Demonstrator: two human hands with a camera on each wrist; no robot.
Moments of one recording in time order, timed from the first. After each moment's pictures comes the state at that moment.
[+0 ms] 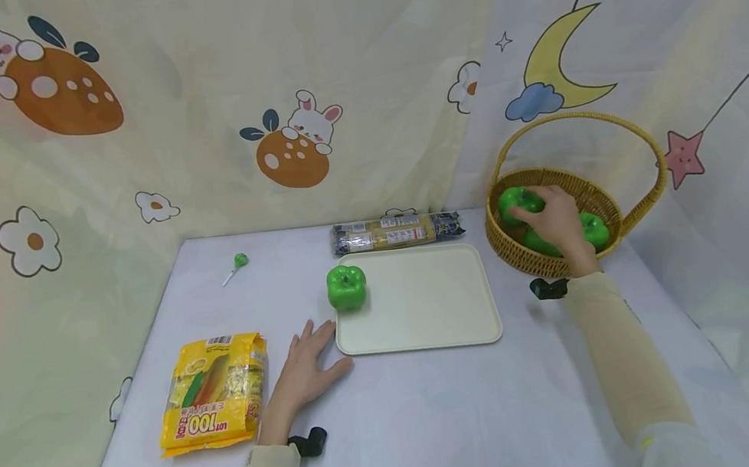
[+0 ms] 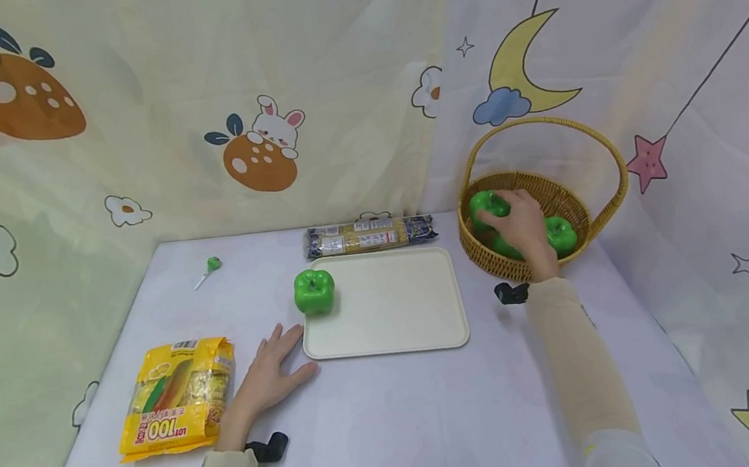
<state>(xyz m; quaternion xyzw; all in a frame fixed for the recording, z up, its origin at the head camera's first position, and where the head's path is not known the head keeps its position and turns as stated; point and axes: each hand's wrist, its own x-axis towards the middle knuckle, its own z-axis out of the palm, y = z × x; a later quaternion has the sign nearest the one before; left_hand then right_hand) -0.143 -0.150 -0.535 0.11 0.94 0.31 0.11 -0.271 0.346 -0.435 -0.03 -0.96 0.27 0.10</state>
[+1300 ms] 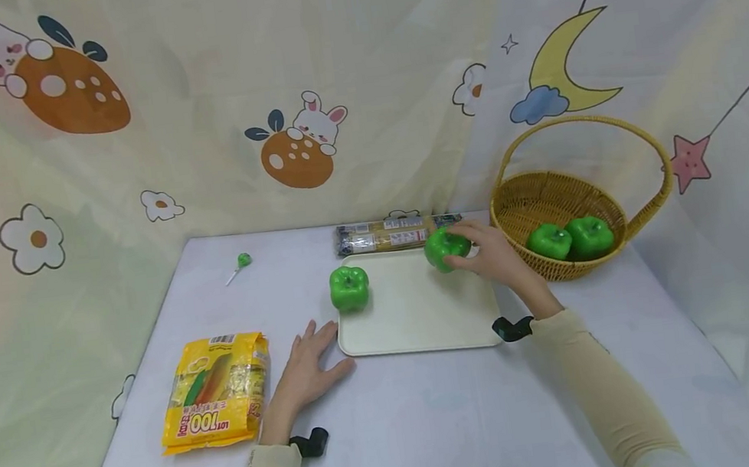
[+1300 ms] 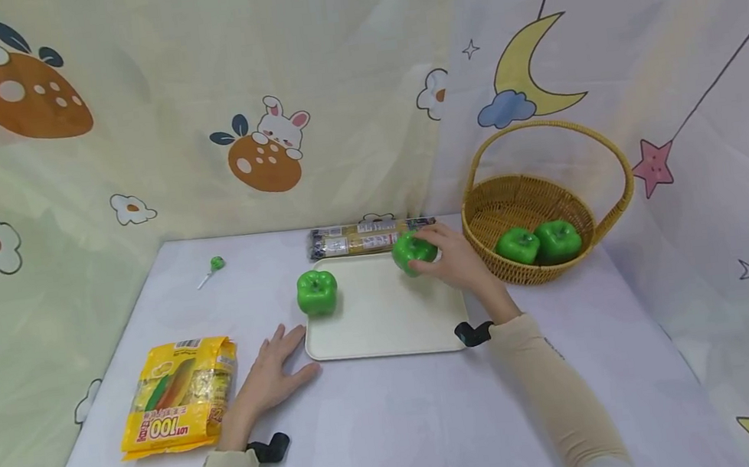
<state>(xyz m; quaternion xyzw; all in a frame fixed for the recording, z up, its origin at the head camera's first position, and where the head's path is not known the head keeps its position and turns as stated) -0.142 -0.149 -0.536 0.11 0.94 0.32 0.10 -0.240 0.234 -0.441 0.18 -0.93 0.32 0.05</state>
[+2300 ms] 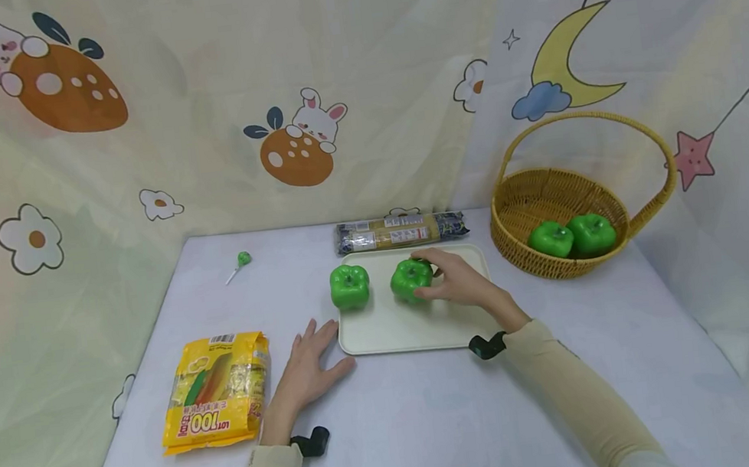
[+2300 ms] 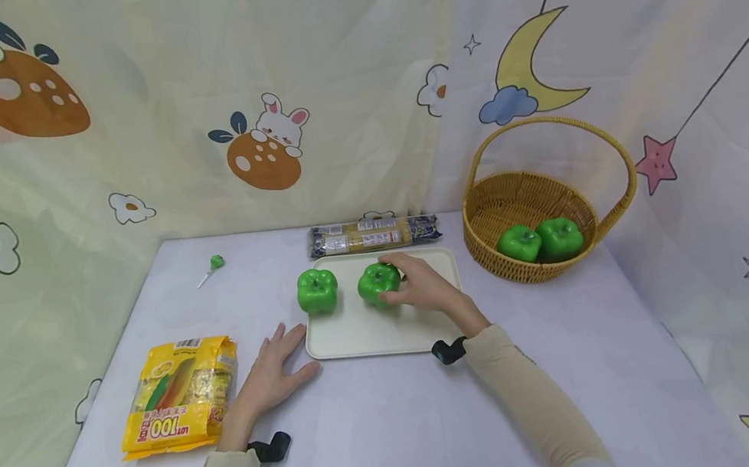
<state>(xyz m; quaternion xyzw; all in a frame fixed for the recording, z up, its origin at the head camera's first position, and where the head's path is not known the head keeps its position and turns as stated) -0.141 -0.149 -0.533 0.11 0.94 0.32 0.10 -0.234 0.183 -0.473 0.24 -0.90 0.37 -0.06</state>
